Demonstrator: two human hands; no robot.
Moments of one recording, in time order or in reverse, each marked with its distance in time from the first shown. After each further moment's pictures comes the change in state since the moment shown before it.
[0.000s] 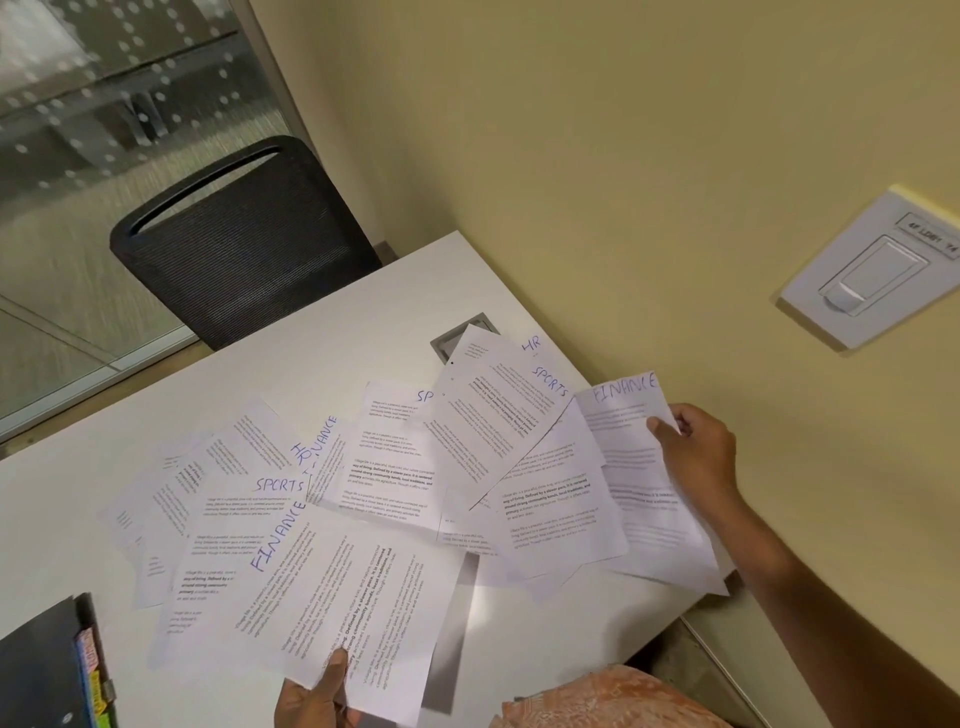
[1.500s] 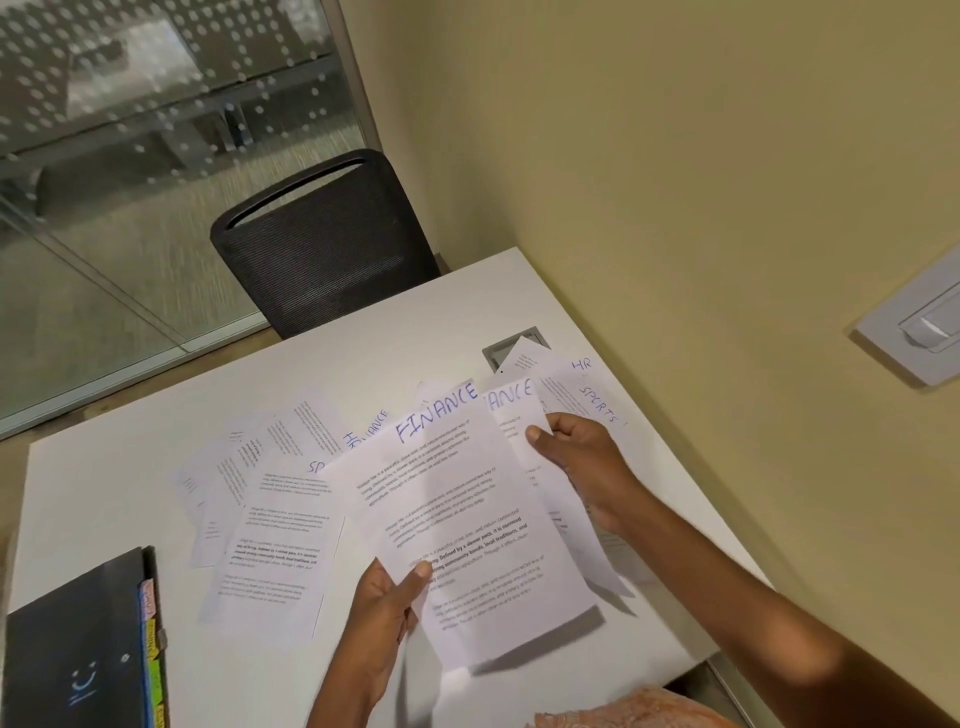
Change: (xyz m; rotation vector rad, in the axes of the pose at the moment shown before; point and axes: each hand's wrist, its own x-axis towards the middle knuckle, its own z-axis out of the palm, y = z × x) left_hand -0.035 0.070 0.050 0.182 -0.484 -0.017; right_hand -0.097 -0.112 0.120 0.436 -0.694 0.074
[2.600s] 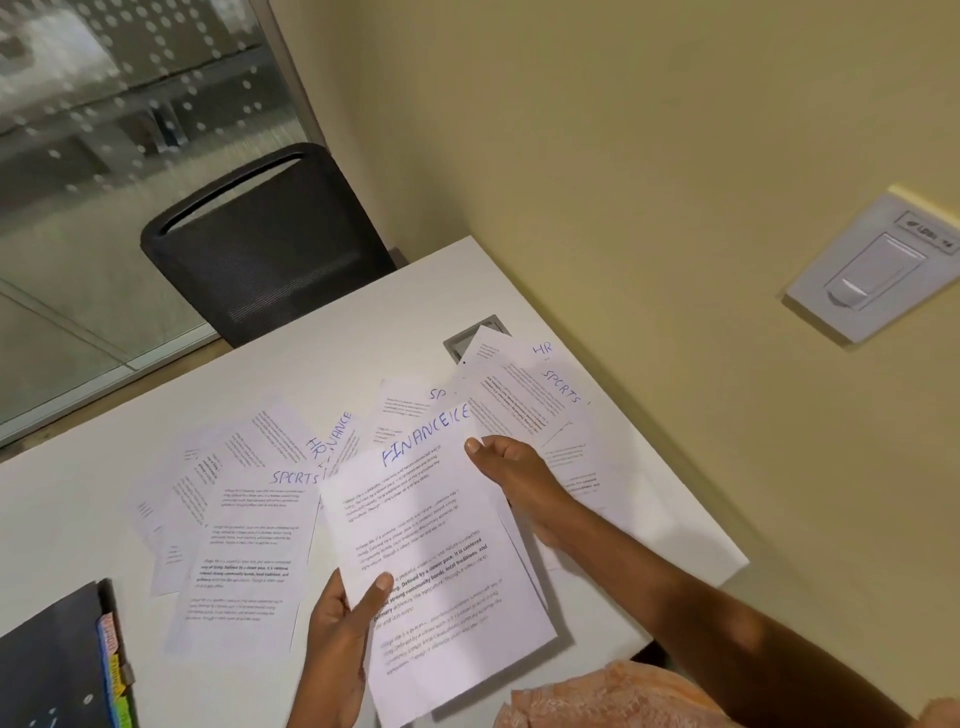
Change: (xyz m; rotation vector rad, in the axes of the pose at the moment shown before) left_hand -0.002 -0.015 -0.015 -0.070 0.033 0.042; right_hand 0.003 0.052 0.021 -0.084 -0.084 0.153
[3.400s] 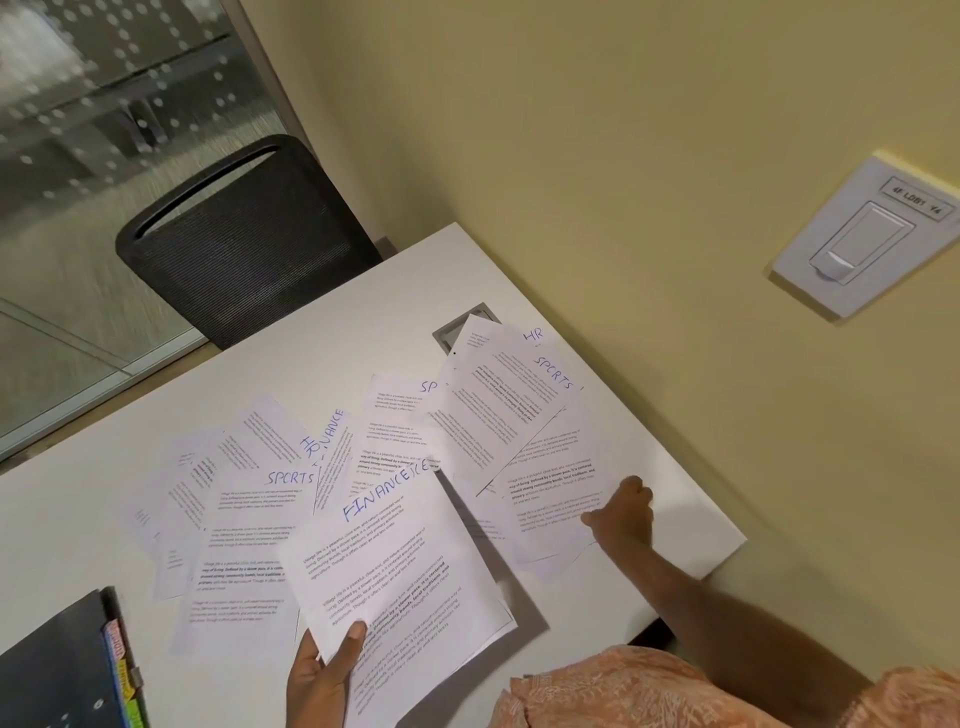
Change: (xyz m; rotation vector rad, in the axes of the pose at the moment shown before) left_hand -0.017 -0.034 -0.034 0.081 0.279 -0.038; right_hand 0.012 0.153 -0.129 -0.678 0.753 0.387
